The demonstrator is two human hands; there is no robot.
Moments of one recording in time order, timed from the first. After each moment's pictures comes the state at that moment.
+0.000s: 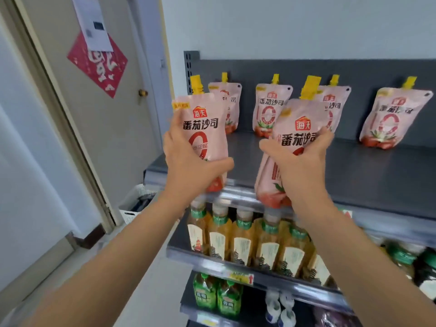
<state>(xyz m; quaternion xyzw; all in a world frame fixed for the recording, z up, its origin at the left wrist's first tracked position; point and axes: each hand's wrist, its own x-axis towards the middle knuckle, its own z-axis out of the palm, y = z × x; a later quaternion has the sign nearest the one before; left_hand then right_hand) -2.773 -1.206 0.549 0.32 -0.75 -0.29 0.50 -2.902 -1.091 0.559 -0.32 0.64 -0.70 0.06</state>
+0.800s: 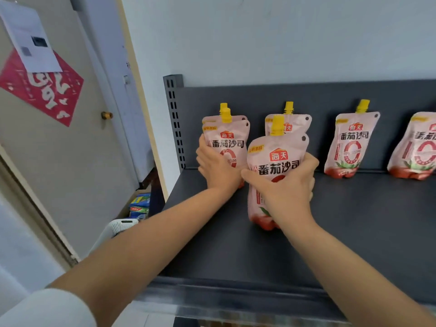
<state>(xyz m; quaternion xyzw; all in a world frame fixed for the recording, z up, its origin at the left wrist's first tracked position) -2.944 -1.389 0.542 0.36 -0.72 -0.32 0.50 -2.944 -1.256 0.560 -0.24 0.74 -0.62 -0.05</state>
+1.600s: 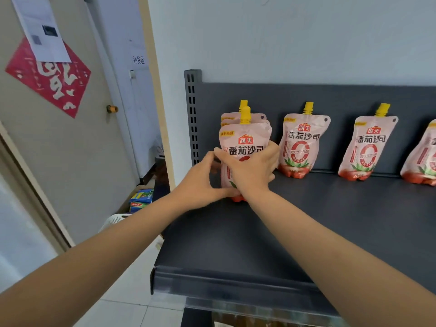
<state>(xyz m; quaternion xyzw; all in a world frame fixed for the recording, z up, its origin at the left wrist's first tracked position) -2.834 -1.439 0.540 0.13 -0.90 -0.33 0.26 -2.928 -1.361 0.558 -0.23 0.76 -0.60 -0.04</state>
